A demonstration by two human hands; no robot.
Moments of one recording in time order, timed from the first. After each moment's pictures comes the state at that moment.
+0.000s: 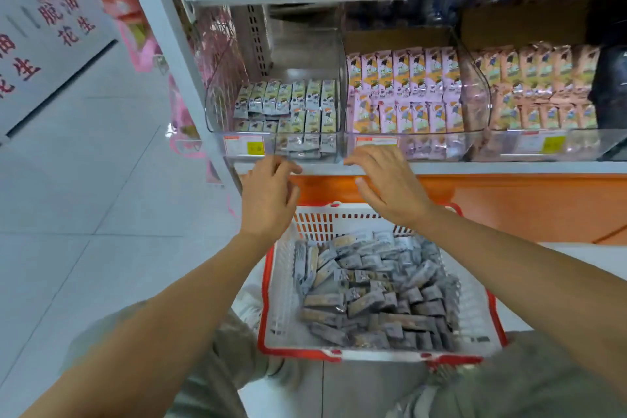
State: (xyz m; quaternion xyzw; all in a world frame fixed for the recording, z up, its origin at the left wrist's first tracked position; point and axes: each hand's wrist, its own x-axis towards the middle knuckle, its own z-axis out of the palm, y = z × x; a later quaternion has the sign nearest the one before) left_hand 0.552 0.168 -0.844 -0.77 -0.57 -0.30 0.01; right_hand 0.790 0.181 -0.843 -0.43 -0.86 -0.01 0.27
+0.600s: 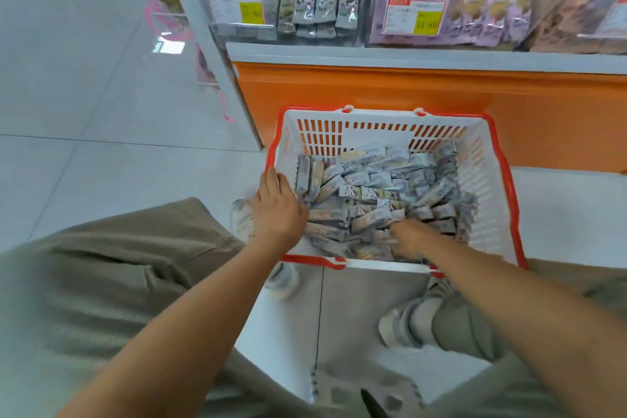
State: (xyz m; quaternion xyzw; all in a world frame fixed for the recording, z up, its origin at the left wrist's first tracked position) left_hand 0.557 0.055 -0.996 -0.66 -0.74 0.04 -0.15; right_hand 0.804 0.058 -1.046 -0.58 -0.69 0.30 -0.33
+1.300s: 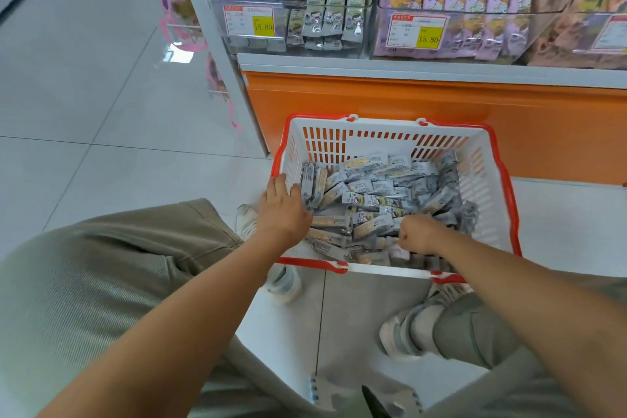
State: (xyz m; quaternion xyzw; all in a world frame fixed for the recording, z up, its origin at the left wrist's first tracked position) left_hand 0.554 0.059 -0.975 -0.70 -0.69 0.09 -0.17; right_hand 0.811 0.068 -1.019 -0.61 -0.67 0.31 -0.28
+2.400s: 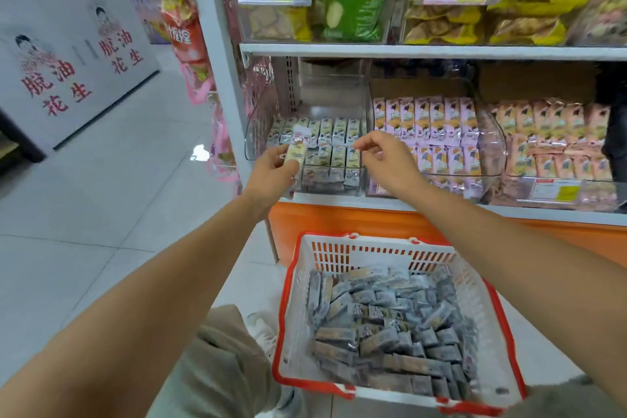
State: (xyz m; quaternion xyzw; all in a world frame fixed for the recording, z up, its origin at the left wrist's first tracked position) left_hand 0.522 0.198 -0.770 -0.51 -0.60 -0.44 -0.42; right_hand 0.739 0.222 -0.762 -0.55 -0.71 0.24 0.36
